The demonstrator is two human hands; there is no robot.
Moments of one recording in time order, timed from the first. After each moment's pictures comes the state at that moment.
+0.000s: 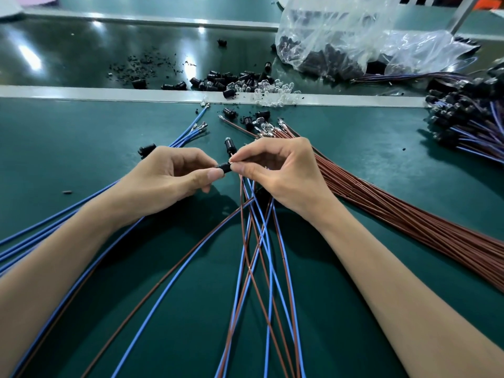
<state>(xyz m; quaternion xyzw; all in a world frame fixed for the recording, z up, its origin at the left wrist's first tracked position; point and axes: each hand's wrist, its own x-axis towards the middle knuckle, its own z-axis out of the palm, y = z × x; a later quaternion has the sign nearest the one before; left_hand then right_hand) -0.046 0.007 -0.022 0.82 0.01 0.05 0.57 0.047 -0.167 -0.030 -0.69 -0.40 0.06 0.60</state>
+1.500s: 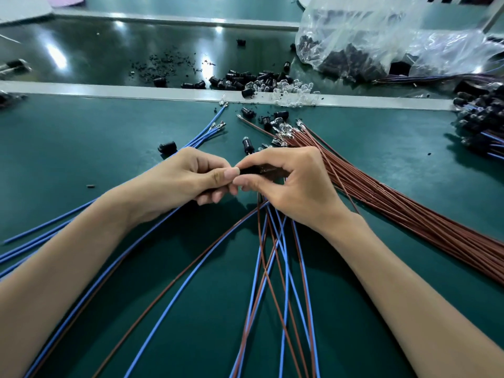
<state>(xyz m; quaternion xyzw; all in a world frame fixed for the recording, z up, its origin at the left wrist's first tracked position) -0.048 0.005 -0.014 0.81 0.00 -0.04 0.59 0.038 -0.162 -0.031 -0.71 -0.50 -0.03 0.50</state>
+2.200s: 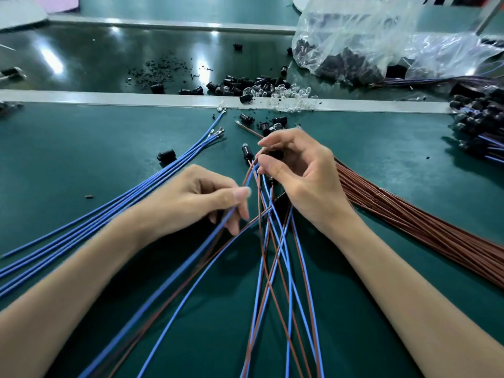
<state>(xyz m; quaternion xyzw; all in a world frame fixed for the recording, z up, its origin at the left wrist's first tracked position) -0.053 -0.003 -0.018 0.81 -0.06 -0.04 0.59 0.045 -0.165 -0.029 -0.68 -0.36 0.04 0.64</state>
